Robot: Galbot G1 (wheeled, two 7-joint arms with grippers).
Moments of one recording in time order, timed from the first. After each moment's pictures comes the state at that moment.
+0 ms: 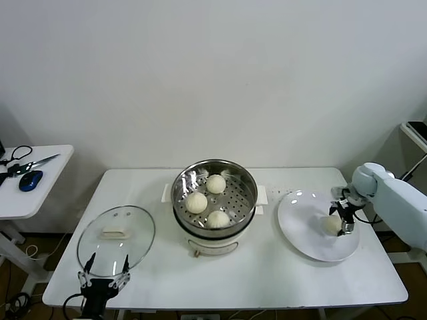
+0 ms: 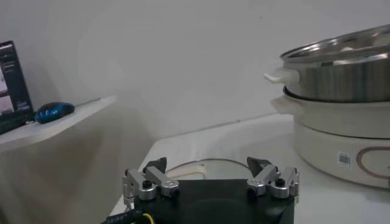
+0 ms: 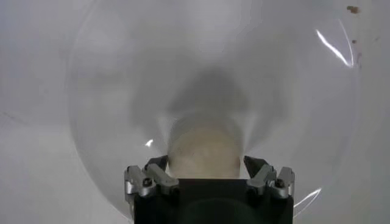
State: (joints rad) left arm 1.79 -1.51 -0.73 -2.03 0.08 -0.04 0.02; right arm -0.06 0.78 -0.68 0.80 -0.26 0.01 -1.19
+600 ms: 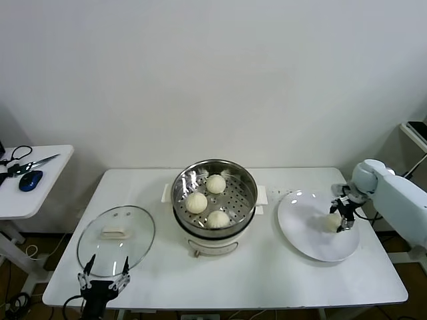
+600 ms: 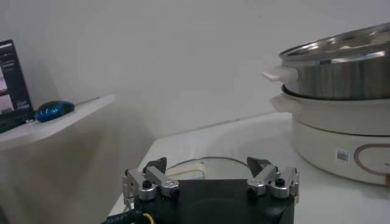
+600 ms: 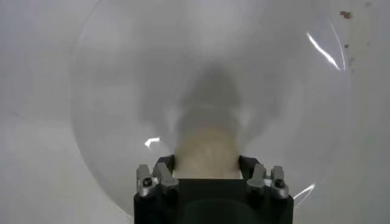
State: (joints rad) left arm 1.80 -1.51 -0.73 -2.03 0.07 -0.05 0.02; right arm -0.02 0.77 -0.71 0.81 -0.24 0.01 -1.21
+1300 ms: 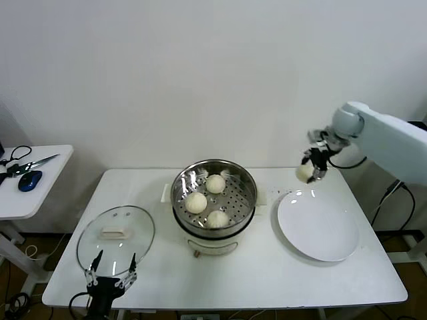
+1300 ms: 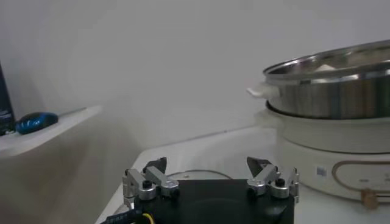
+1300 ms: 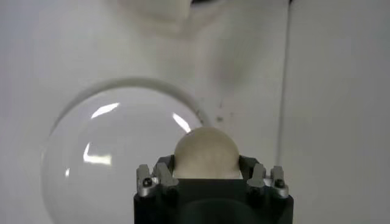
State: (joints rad) left arm 1.81 -1.49 -0.68 -2.06 0.06 -0.06 0.02; right arm 0.59 0.88 -1.30 0.99 0.28 -0.14 -1.17
